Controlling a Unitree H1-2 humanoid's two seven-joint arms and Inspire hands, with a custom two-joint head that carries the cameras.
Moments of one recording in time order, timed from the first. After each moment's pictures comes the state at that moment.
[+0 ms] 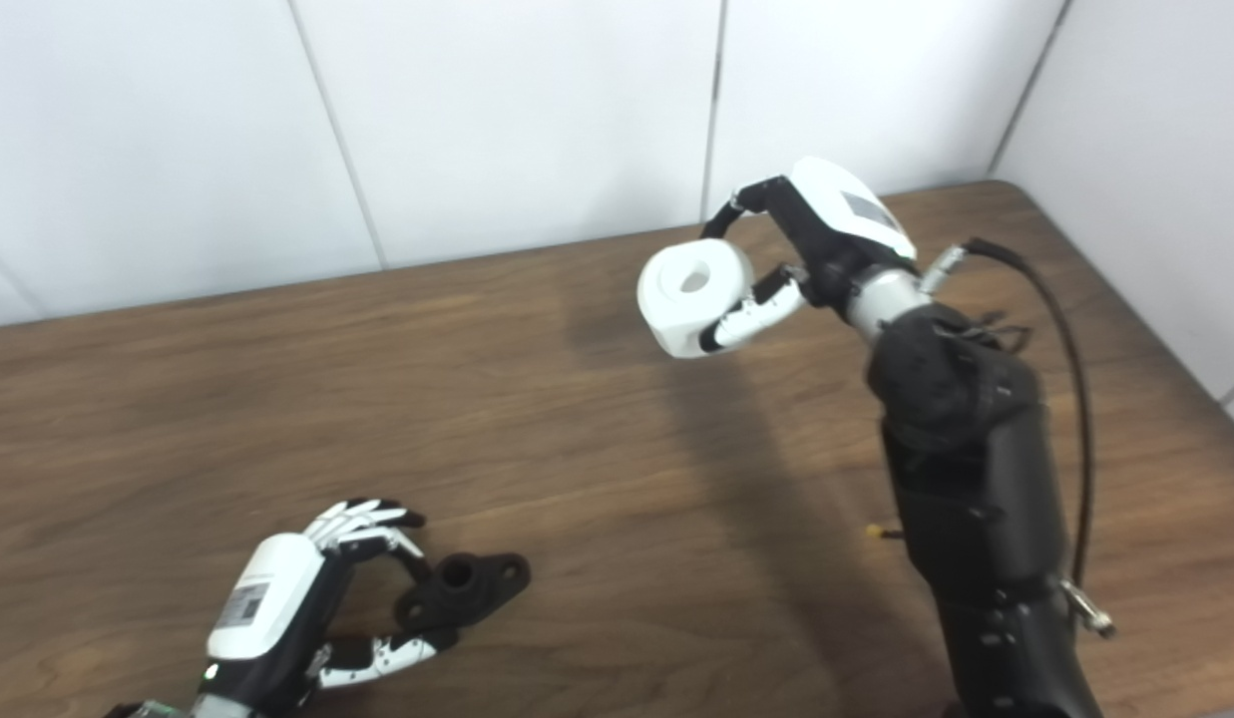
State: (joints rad) left arm 0.10 0.27 -0.31 -0.22 0.78 -0.12 -0.08; right arm -0.37 -0.32 -0.12 -0.55 -0.89 0.47 0.77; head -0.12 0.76
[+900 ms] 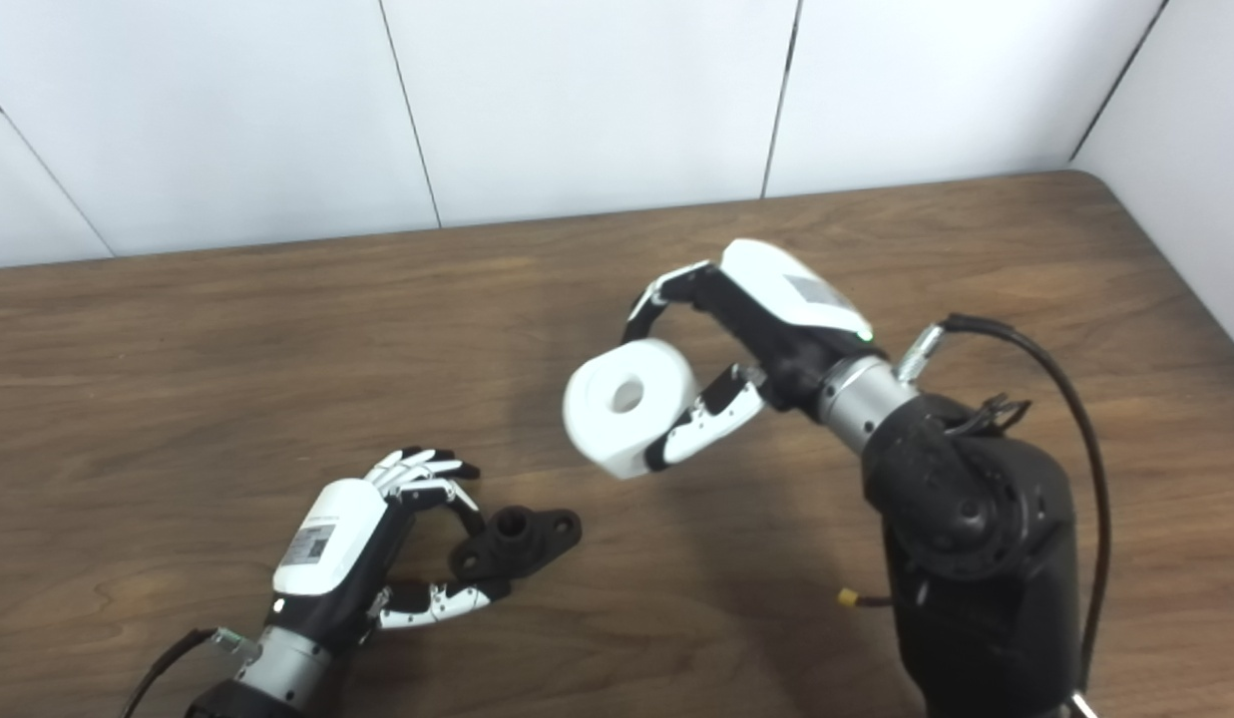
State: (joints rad) left arm 0.08 0.25 -0.36 -0.22 0.81 -0.06 -0.07; right arm -0.26 -0.19 0.03 -0.80 -0.92 0.47 1.00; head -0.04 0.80
